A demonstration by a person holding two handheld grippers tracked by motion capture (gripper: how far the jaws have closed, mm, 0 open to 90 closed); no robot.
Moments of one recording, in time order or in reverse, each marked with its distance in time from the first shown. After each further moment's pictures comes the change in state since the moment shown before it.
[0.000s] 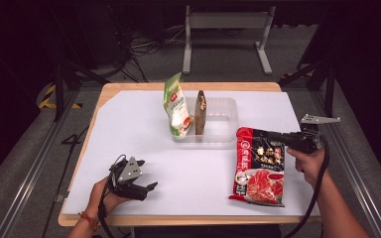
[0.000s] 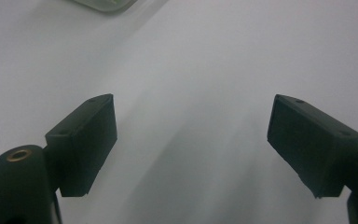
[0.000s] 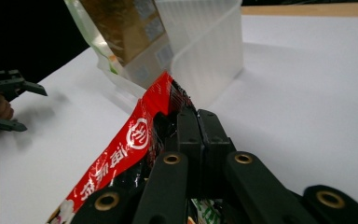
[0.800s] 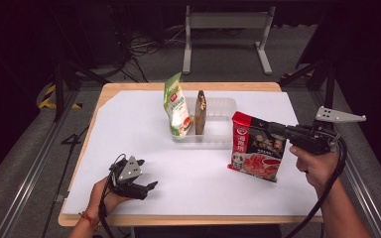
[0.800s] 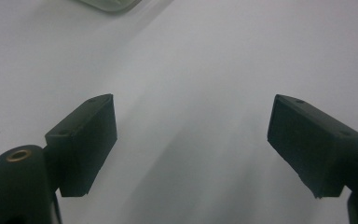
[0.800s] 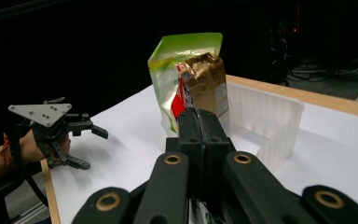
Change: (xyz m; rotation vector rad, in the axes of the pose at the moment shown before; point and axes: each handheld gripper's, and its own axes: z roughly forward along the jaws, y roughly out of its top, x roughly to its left) left arm 0.001 0.001 0.000 -0.006 0.002 -0.025; right arm 0.089 0.047 -0.036 -0.173 0.049 -0.138
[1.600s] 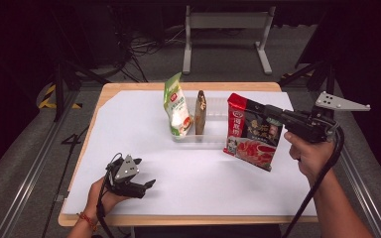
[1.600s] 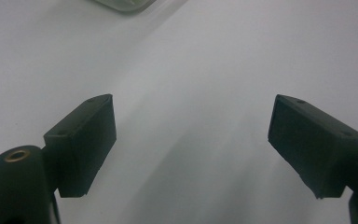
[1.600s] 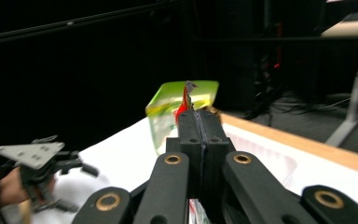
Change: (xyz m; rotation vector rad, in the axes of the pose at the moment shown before) left arm 0.005 -0.003 -0.005 -0.010 0.026 -0.020; right arm 0.022 0.040 0.011 -0.113 -0.069 -0.050
